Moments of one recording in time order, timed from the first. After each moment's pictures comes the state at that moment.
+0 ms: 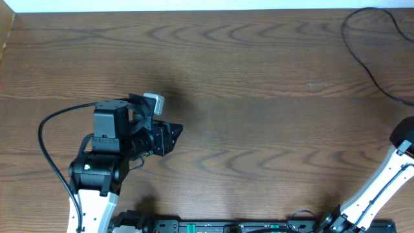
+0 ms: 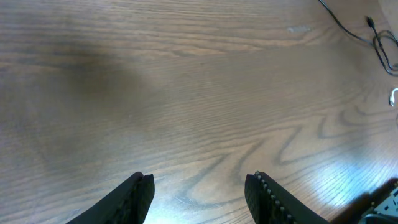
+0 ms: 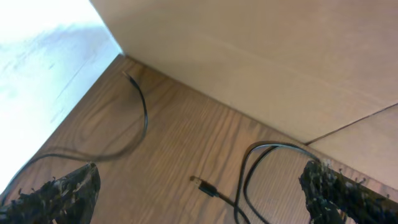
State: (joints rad) left arm -0.10 0.93 0.89 -0.82 0.49 -0.08; right arm -0.61 2.51 2.86 -1.08 0.30 0.35
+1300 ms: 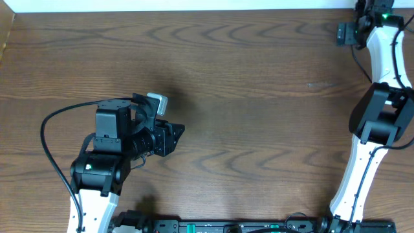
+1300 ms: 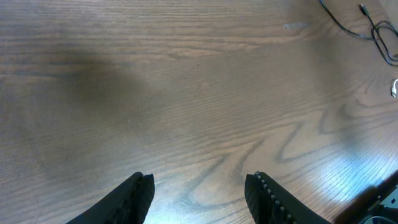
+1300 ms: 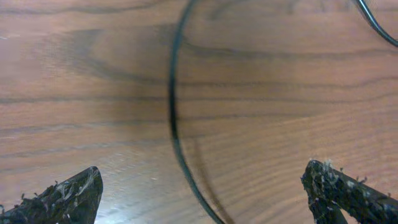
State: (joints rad) left arm -0.11 0.93 0.89 -0.81 0.49 -0.04; right arm -0.22 2.51 2.32 -0.81 0.14 -0.14
